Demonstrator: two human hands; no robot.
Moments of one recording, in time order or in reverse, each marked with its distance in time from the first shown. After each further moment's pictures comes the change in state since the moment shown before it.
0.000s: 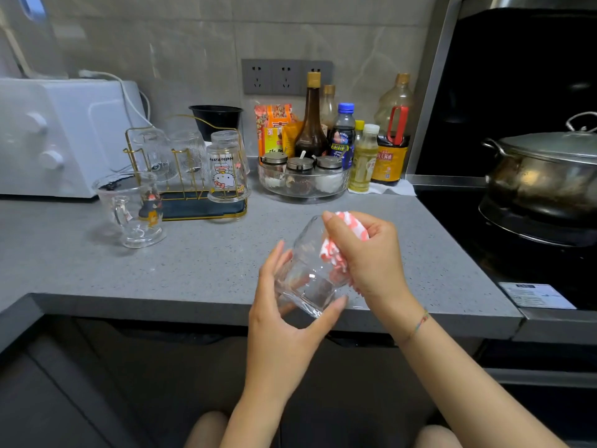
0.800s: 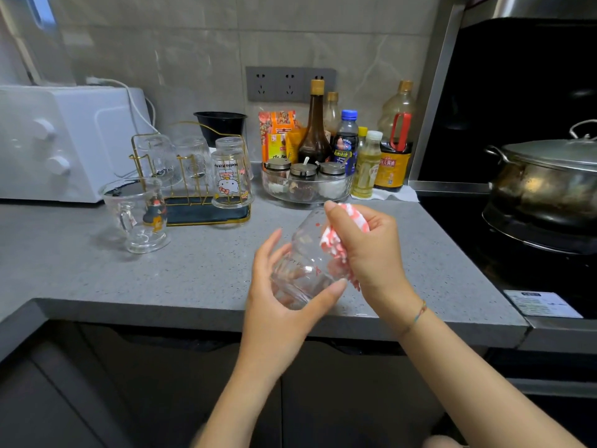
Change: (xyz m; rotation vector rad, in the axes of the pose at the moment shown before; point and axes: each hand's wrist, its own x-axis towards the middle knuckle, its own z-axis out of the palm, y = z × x) left_hand 0.024 0.015 -0.010 -0.083 -0.090 -0.057; right_hand 0.013 -0.006 0.010 0.066 0.021 -0.031
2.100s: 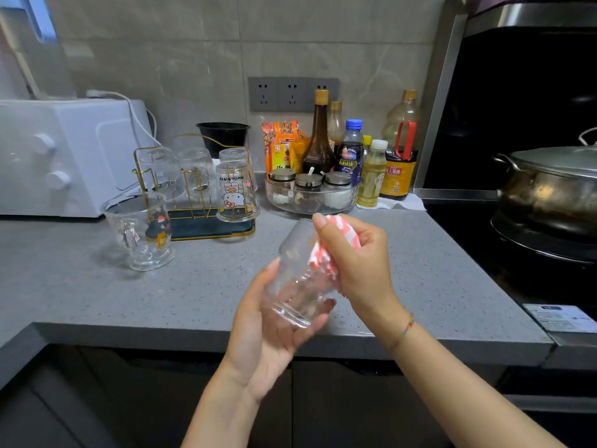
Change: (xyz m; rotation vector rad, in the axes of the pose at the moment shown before) left_hand 0.025 0.007 -0.027 -0.728 -0.162 -0.535; right_hand 0.007 0.015 0.026 0.062 -0.083 -0.104
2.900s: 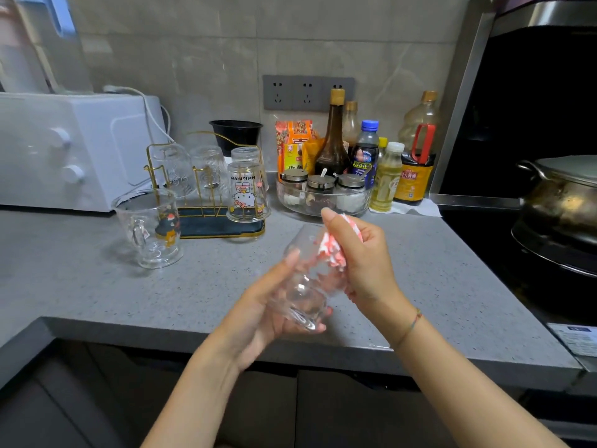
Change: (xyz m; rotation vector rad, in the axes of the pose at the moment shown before) left_hand 0.023 0.025 -0.015 0.379 -0.079 -0.010; right_hand 0.023 0.016 0.003 0.040 -0.054 0.169
